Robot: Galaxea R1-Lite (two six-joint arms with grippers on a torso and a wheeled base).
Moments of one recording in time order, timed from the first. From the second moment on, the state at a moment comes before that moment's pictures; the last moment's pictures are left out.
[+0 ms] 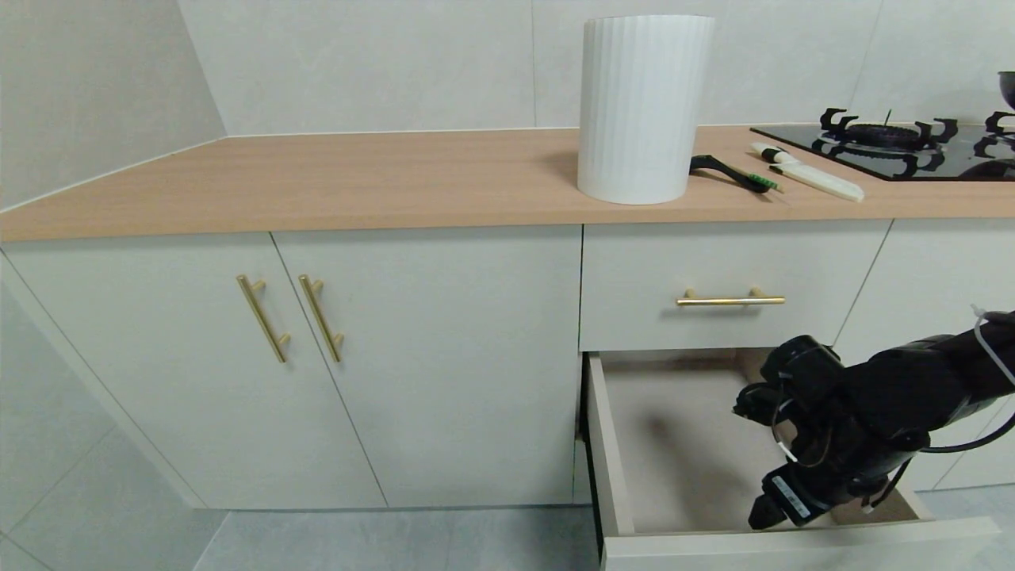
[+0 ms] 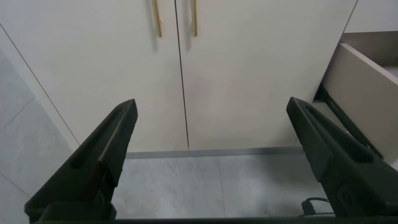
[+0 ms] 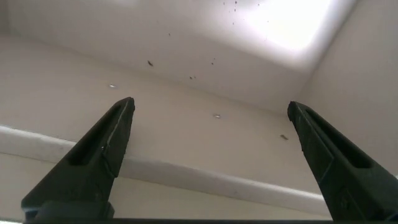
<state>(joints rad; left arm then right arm) -0.01 0.00 0.00 0.00 -0.01 0.01 0.31 1.94 -0.94 0.34 -0.10 -0.10</state>
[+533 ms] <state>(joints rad) -0.01 0.00 0.00 0.00 -0.01 0.01 0.33 1.94 -0.94 0.47 -0.12 -0.15</state>
